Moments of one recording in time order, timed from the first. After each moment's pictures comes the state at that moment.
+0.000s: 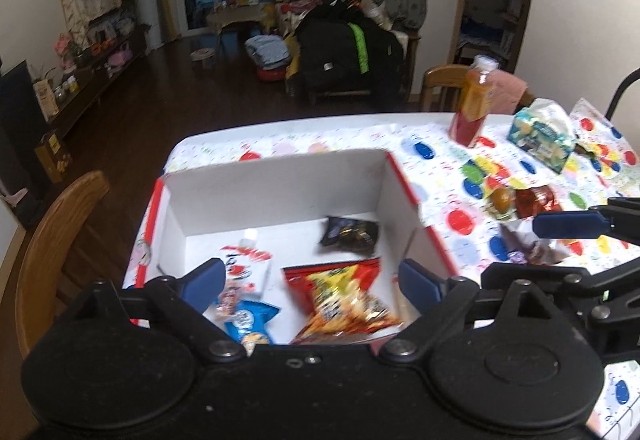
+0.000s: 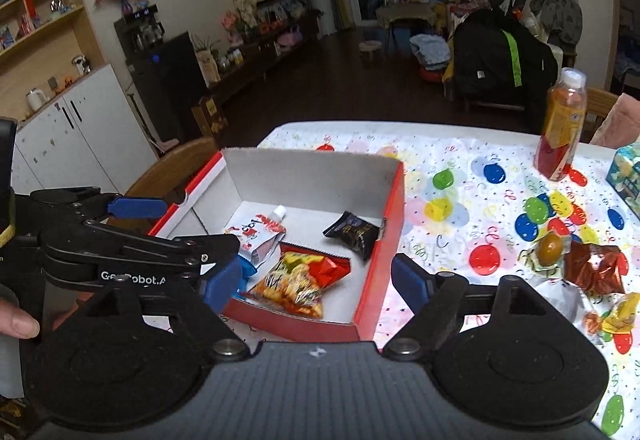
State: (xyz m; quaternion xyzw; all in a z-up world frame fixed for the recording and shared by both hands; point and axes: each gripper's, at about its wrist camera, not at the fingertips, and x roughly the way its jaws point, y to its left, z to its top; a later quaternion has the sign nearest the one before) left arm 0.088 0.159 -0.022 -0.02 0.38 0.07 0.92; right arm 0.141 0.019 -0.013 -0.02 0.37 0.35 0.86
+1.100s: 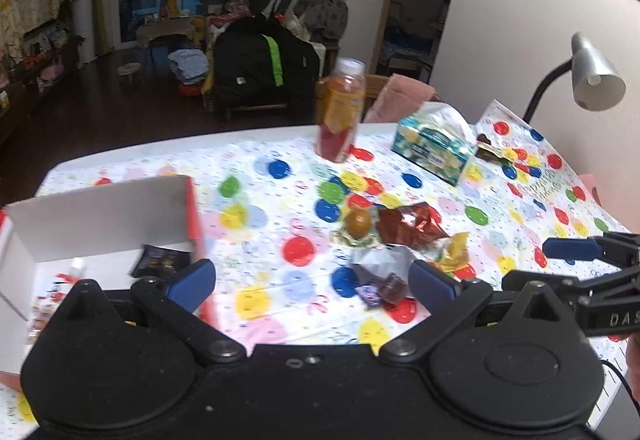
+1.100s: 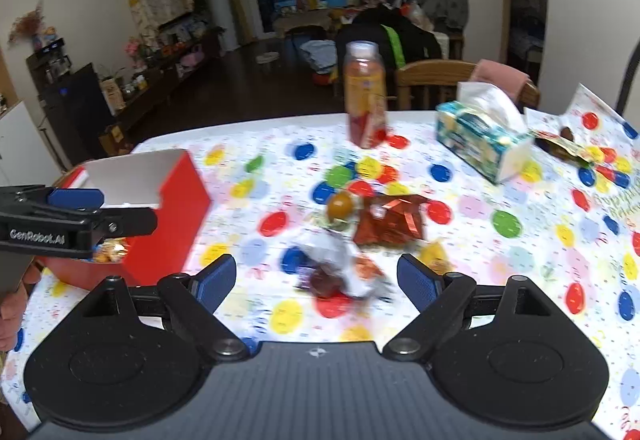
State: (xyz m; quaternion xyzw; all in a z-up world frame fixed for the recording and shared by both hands) left arm 0.142 0.005 -0.039 -0.04 0.36 -0.02 0.93; right arm 0.174 -0.186 -0.037 0.00 0.38 0.22 0.90
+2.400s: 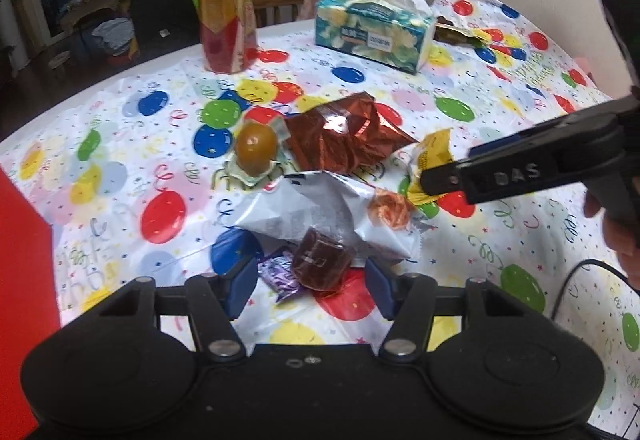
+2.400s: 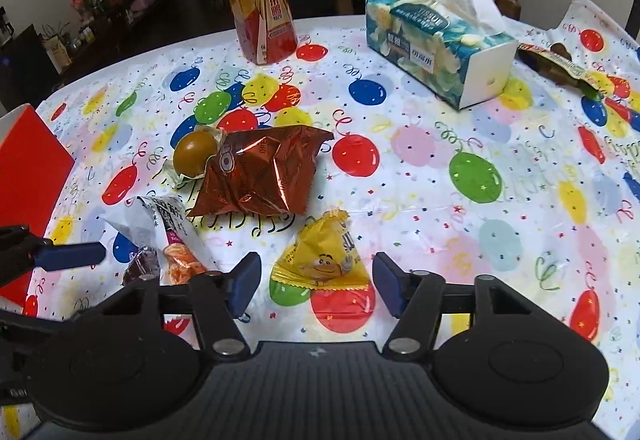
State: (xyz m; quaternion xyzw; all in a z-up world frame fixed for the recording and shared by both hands) left arm 0.232 -0.094 -0.163 0.04 0.44 -0.11 0.89; right arm 0.306 -0.226 -0.158 -0.02 0.48 0.17 0.86
